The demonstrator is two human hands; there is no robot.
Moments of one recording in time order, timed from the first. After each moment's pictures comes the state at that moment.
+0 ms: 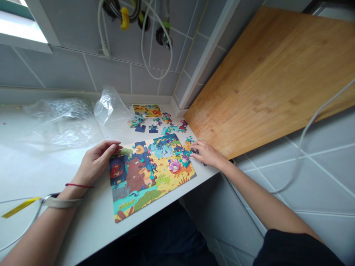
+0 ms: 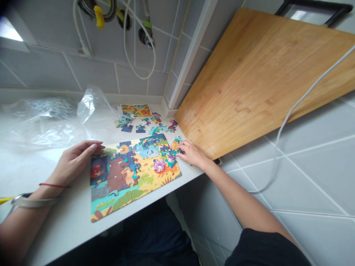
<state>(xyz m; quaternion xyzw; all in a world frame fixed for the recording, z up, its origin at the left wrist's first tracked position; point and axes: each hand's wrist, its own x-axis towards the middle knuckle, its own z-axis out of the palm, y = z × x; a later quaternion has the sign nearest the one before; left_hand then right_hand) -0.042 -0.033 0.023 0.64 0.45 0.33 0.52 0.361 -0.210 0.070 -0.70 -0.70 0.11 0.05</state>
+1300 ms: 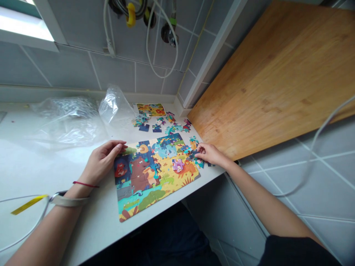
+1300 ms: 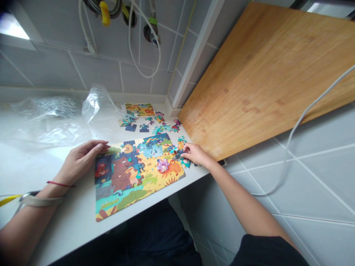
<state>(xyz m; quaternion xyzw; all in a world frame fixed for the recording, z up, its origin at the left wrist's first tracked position) -0.042 -0.031 0.016 0.66 0.45 0.33 0.50 0.365 -0.207 0.057 -0.78 -0.53 0.30 0.14</state>
